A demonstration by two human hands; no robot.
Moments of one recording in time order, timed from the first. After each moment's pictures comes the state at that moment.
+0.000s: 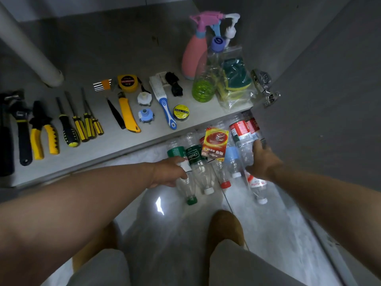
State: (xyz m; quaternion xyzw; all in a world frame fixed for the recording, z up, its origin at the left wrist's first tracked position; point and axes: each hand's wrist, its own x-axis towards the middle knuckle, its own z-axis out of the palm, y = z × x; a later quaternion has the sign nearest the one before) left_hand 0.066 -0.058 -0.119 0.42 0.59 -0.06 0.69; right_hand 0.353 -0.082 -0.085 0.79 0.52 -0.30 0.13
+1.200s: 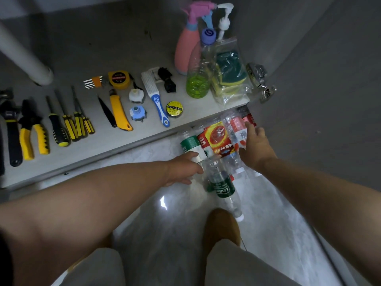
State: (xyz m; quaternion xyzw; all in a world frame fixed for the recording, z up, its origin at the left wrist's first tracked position) left_hand 0.121 -0.060 -0.126 0.40 0.57 -0.03 0.72; right_hand 0.356 -0.064 -0.103 0.79 0.54 -0.28 -0.02
